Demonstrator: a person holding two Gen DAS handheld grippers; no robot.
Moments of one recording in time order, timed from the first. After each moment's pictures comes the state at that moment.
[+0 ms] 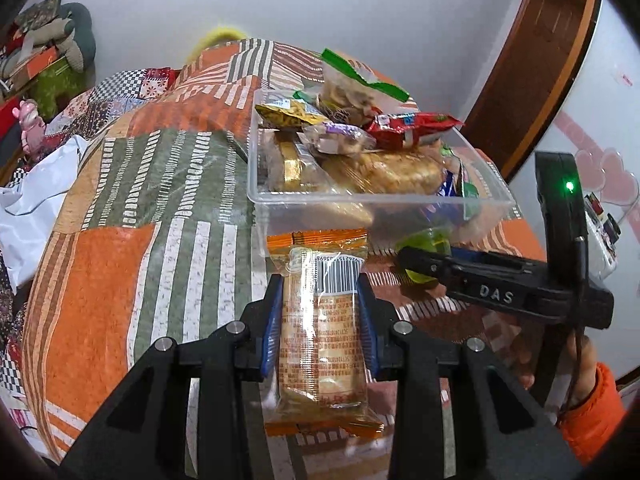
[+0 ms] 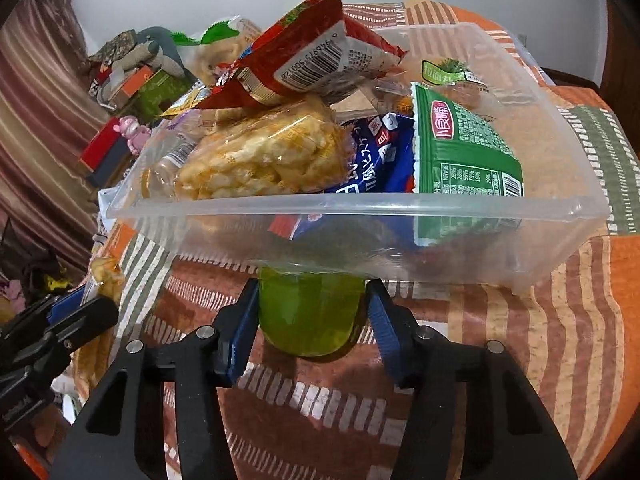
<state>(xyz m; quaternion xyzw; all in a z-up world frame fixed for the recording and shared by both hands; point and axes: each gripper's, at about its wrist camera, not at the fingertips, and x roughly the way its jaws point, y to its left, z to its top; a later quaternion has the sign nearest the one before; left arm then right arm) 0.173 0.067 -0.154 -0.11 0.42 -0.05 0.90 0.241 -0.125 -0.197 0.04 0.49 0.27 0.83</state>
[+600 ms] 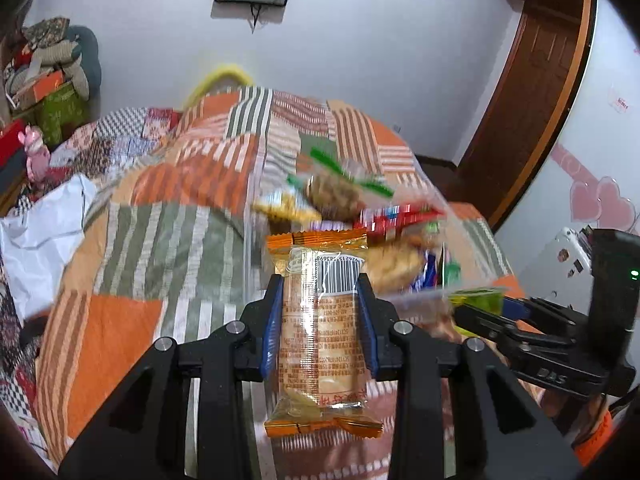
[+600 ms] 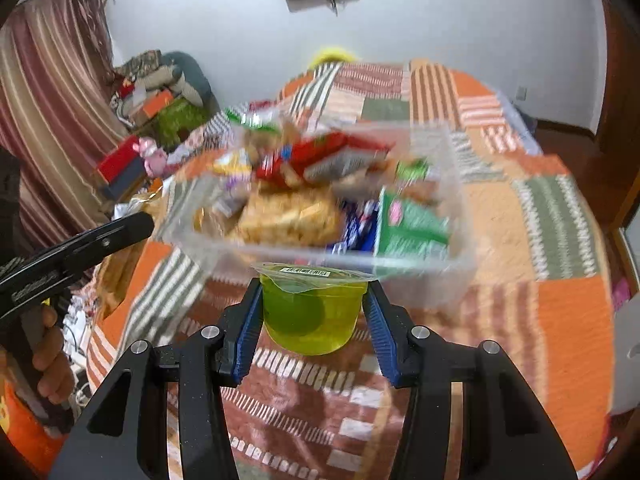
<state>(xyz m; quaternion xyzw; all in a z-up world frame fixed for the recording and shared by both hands) 0.201 0.066 -0.093 -0.11 0.35 -0.03 0.93 0.206 -0.171 -0.125 0.02 0.40 0.28 0.87</state>
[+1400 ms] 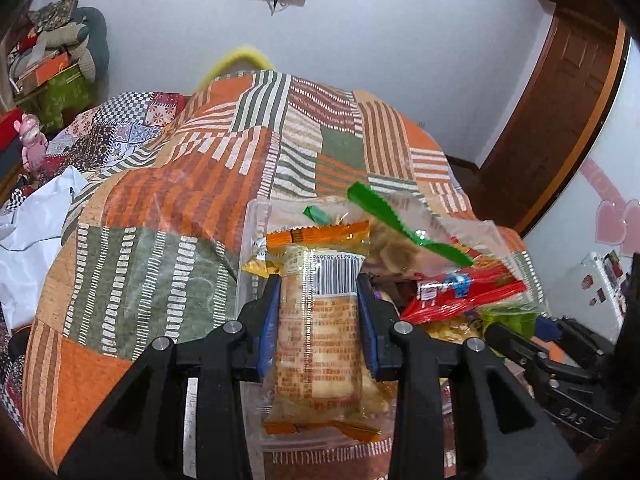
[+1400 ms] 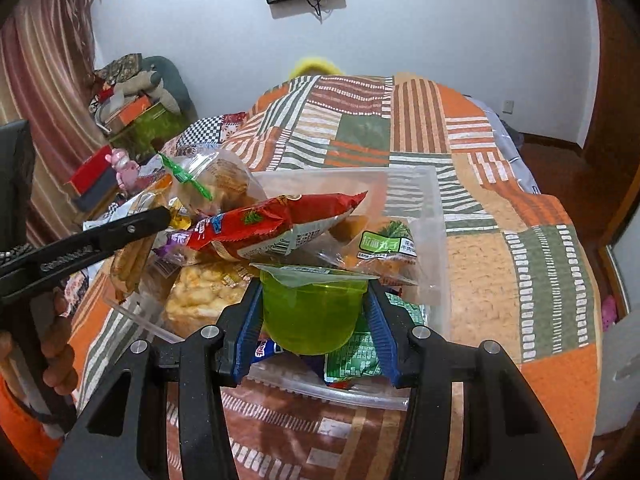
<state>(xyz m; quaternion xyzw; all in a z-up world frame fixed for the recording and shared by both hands) 0.295 0.077 -0.128 -0.12 0.39 0.00 0.91 0.267 -0.145 -0.135 -0.01 0.40 0.25 0.88</state>
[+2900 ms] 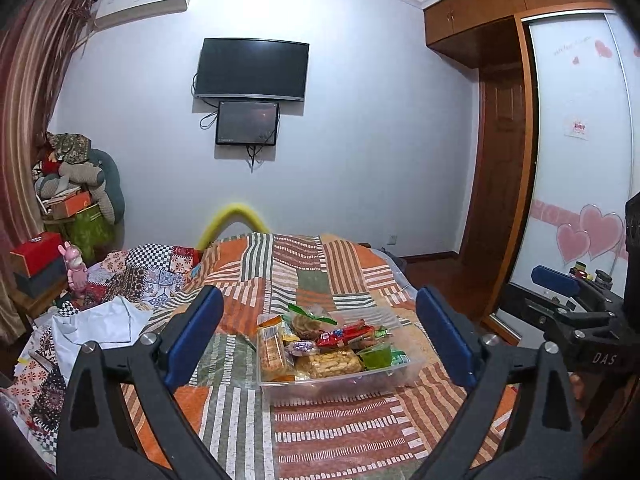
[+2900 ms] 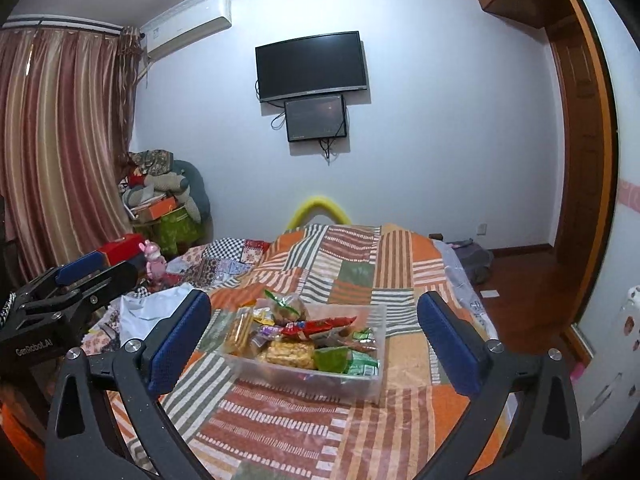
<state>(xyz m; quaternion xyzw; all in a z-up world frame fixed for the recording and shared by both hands) 0.066 0.022 0.038 -0.04 0.14 0.00 0.99 0.116 -0.192 0.005 0.01 0.16 0.24 0.96</state>
